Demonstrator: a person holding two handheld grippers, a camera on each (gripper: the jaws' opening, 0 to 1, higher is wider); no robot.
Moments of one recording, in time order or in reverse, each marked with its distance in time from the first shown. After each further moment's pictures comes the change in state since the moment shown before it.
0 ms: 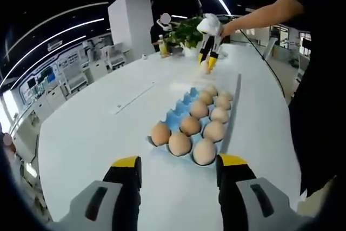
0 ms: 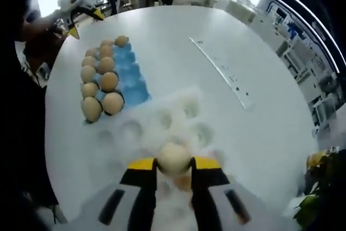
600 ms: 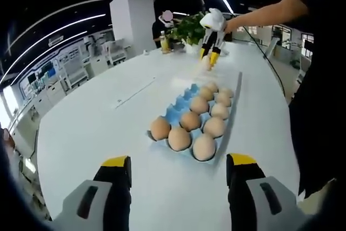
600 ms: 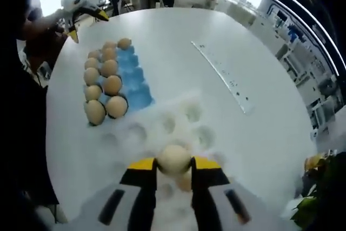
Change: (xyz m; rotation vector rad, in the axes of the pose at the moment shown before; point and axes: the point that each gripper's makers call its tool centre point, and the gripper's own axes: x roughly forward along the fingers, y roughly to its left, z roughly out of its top) left arm -0.001 -0.001 -0.007 -0.028 0.024 0.001; right arm -0.004 0.004 0.010 -0.013 -0.015 -0.005
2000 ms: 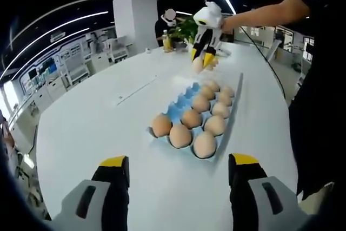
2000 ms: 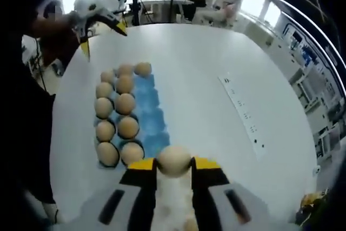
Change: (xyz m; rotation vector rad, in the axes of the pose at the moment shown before) left arm -0.002 0.003 -0.004 -0.028 0.009 0.002; right arm 0.029 0.034 0.092 -0.157 -0.106 0.095
